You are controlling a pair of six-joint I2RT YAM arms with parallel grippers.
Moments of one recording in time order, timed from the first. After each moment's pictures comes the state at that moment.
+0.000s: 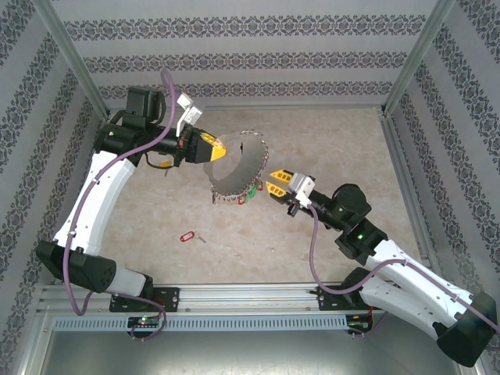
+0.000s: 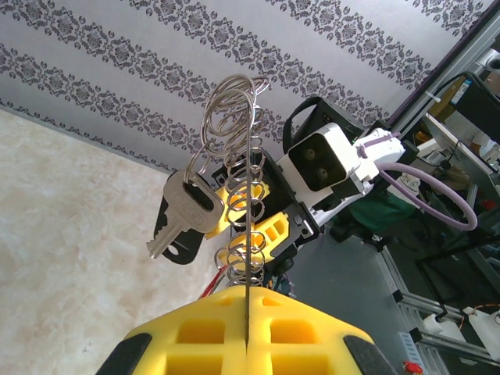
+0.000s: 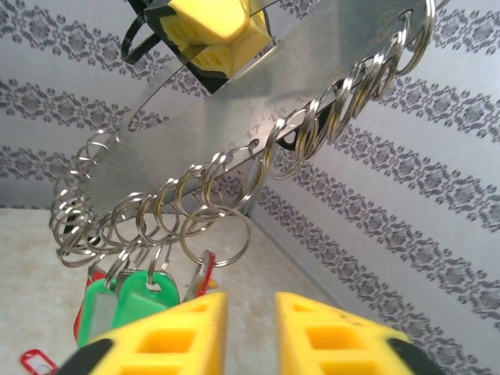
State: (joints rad) left arm -0.24 1.44 1.68 -0.93 1.34 0.22; right arm 0.70 0.79 0.58 0.32 -0.33 -0.31
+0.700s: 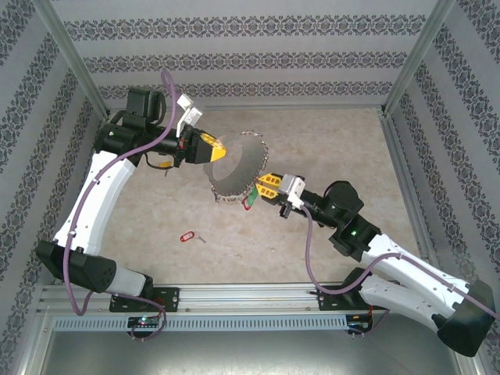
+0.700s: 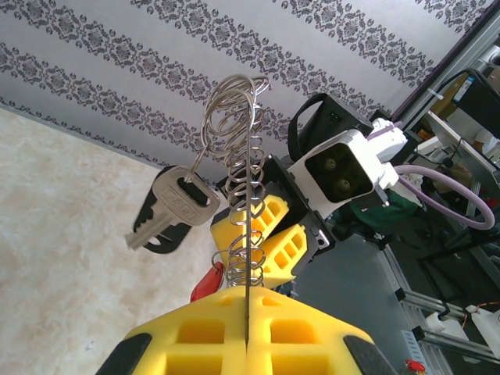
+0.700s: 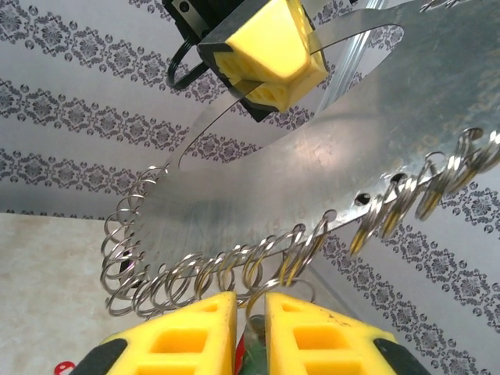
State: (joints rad) left arm -0.24 1.44 1.68 -0.94 1.33 0.23; right arm 0.76 0.87 0.63 0.35 -0.36 -0.32
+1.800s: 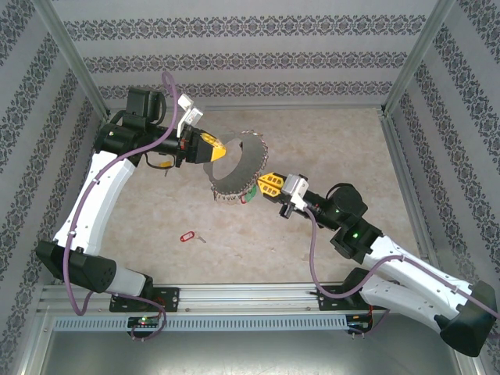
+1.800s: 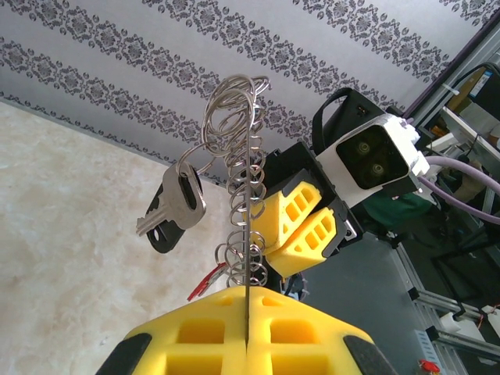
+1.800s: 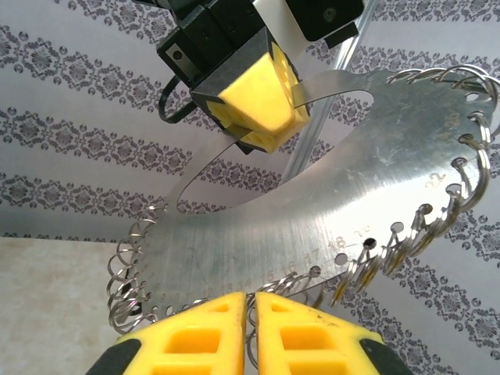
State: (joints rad) left arm -0.24 1.44 1.68 -0.94 1.30 0.25; right arm 0.80 0.84 0.63 0.39 -0.30 -0.32
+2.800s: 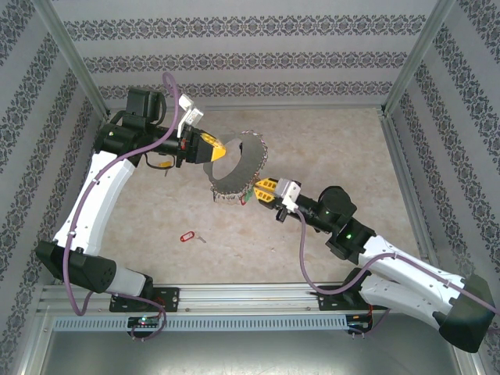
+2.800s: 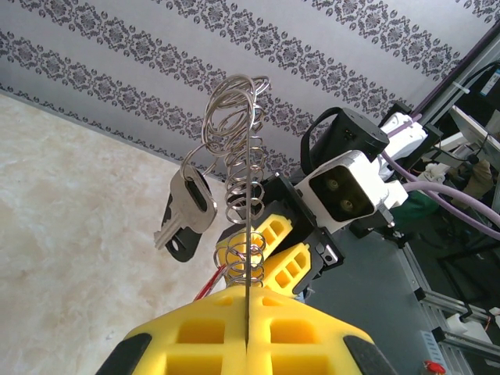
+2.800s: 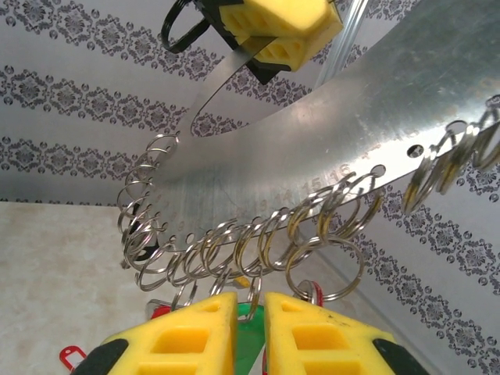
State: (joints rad) left arm -0.24 1.43 1.68 -0.95 1.28 0.25; right arm 0.81 0.88 0.57 0.39 -0.27 -0.30
